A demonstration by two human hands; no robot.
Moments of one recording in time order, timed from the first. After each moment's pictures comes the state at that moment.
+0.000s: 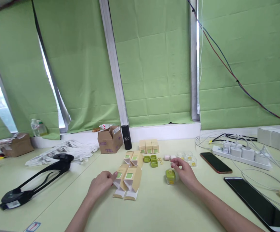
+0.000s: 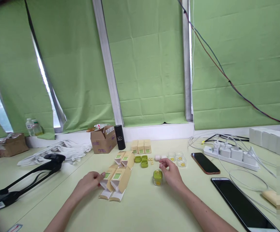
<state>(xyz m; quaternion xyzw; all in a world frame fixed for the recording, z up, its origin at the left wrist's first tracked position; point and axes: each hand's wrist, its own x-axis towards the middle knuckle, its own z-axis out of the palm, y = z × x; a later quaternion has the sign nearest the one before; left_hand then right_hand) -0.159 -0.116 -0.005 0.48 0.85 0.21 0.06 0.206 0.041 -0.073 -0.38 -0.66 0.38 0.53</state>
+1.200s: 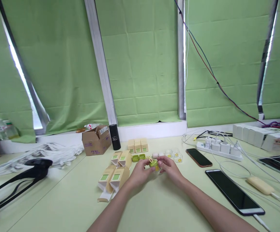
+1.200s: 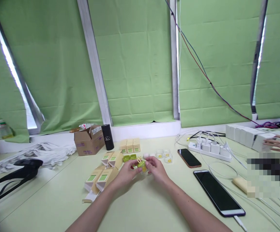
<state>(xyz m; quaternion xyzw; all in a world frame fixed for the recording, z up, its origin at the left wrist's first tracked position) 0.026 -0.020 -0.028 0.66 0.52 0.46 0.29 0.203 0.042 -0.070 -0.30 -0.59 0.55 0.51</state>
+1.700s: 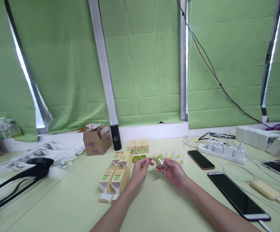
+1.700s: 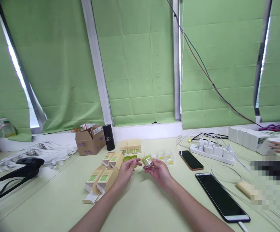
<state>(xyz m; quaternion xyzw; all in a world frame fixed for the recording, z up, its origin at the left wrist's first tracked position) 0.021 -0.009 -0.037 0.61 0.50 0.54 0.28 0.206 0.039 -0.064 -0.18 -0.43 0.72 0.51</state>
